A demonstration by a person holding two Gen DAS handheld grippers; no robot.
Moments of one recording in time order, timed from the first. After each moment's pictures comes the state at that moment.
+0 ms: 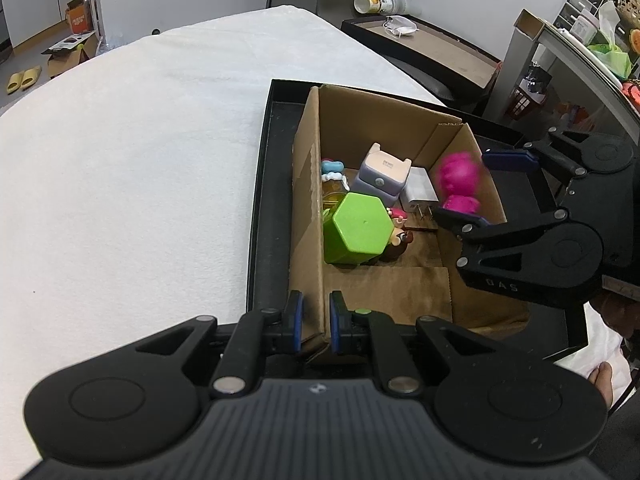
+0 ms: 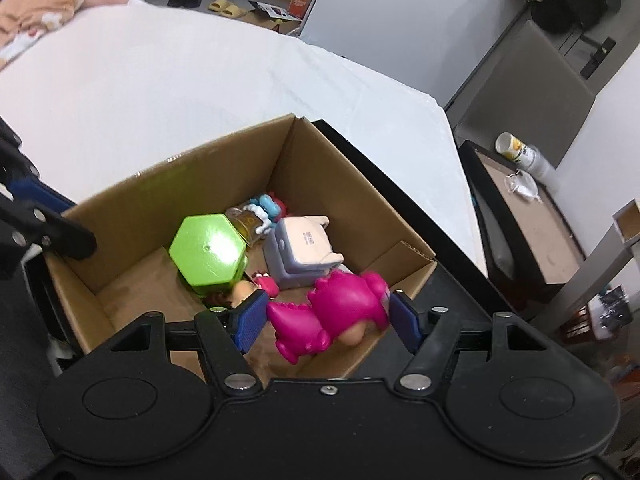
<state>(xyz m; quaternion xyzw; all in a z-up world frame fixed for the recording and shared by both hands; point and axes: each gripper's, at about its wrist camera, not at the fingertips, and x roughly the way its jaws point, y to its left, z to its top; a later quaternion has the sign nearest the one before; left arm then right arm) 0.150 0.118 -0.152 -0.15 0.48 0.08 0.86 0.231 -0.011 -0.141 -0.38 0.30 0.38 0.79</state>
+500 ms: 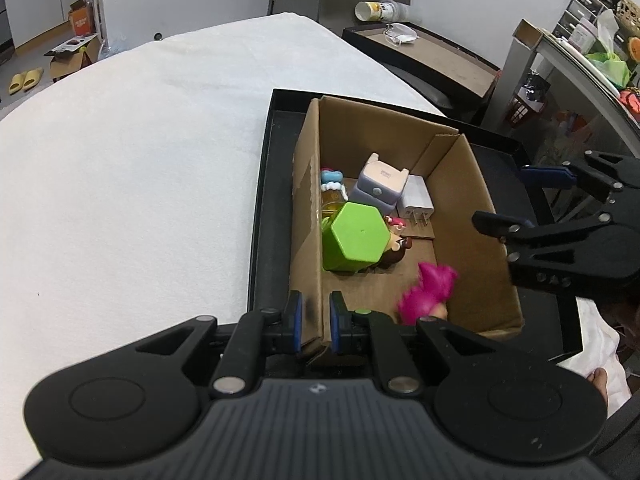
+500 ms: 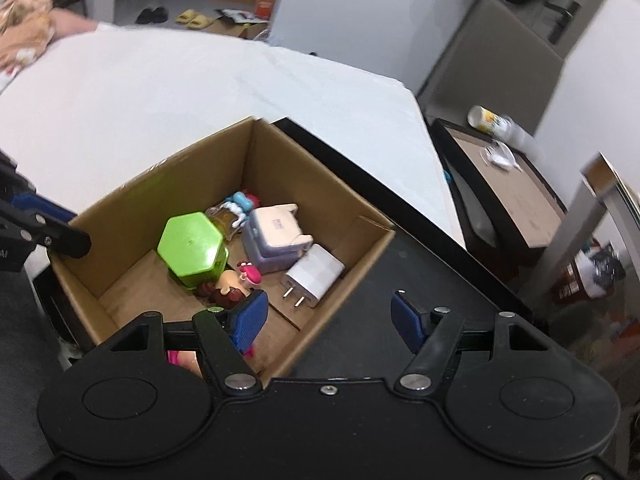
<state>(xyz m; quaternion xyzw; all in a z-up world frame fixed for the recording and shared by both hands) 0.146 0.119 -0.143 -0.15 0.48 0.08 0.86 0.238 -0.041 -0.118 -0.32 0.33 0.36 0.81</state>
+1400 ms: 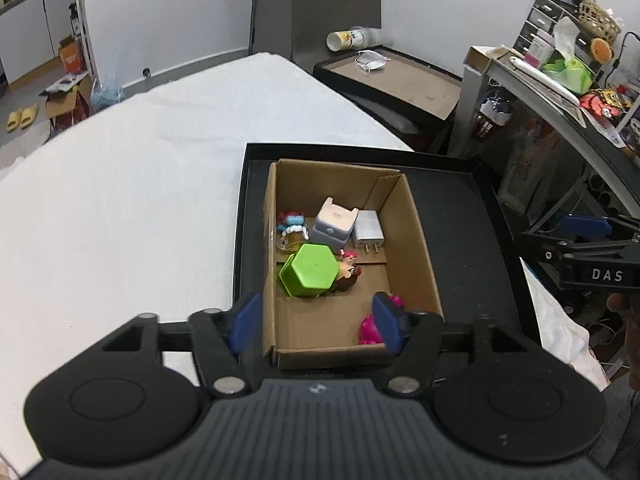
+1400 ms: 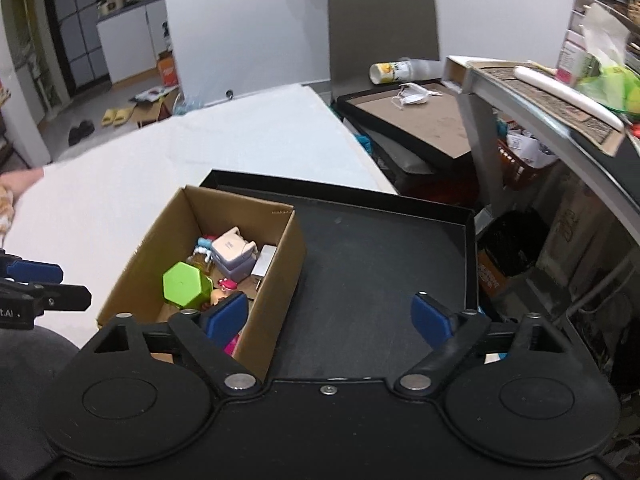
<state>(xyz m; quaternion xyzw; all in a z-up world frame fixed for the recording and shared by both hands) 0.137 0.086 -0.062 -0.12 0.46 0.07 0.88 0.244 -0.140 -0.056 -0.11 0.40 0.28 0.87</state>
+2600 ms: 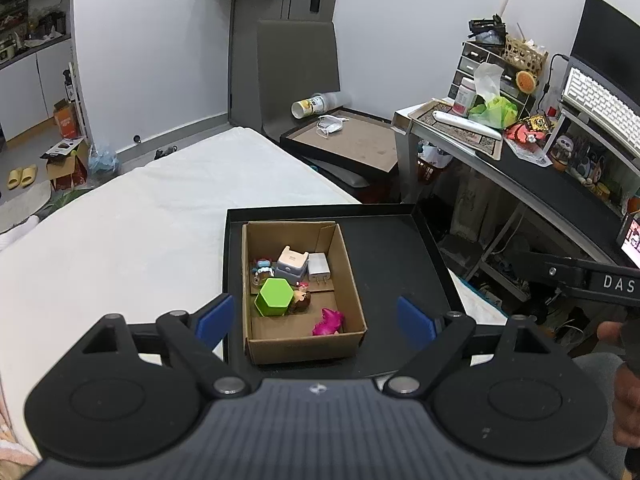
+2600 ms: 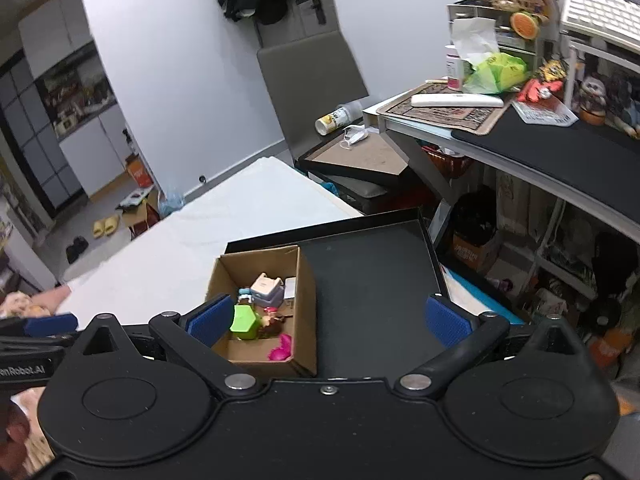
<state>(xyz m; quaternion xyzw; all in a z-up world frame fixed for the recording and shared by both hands) 0.054 0.033 0.041 -0.08 0.38 0.05 0.92 0.139 -0.210 0.037 0.06 0.37 0.20 0.90</state>
